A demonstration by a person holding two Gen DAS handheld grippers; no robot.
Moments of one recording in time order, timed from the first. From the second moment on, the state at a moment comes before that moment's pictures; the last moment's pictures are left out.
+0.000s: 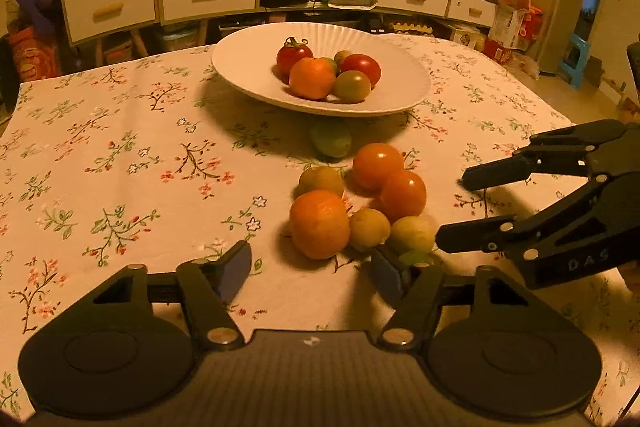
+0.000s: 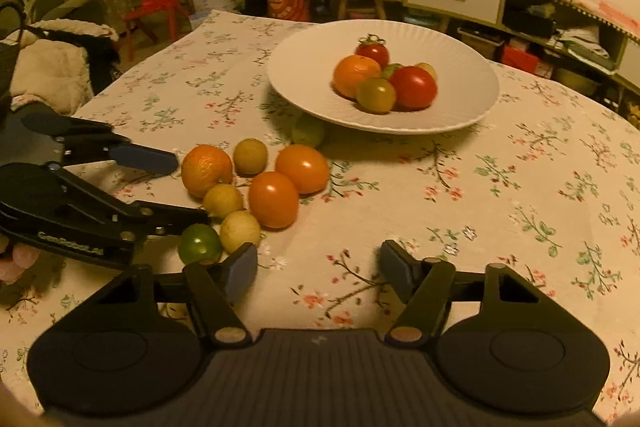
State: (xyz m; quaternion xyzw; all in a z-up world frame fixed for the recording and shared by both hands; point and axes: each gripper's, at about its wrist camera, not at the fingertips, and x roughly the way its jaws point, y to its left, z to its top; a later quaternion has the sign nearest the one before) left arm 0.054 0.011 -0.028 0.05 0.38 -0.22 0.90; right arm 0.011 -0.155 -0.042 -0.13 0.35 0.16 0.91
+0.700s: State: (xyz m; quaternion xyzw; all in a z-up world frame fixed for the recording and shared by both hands) left arm 0.061 0.012 -0.025 0.03 0.38 -0.21 0.90; right arm 0.029 -0.142 -0.040 -0.07 0.36 0.19 0.91
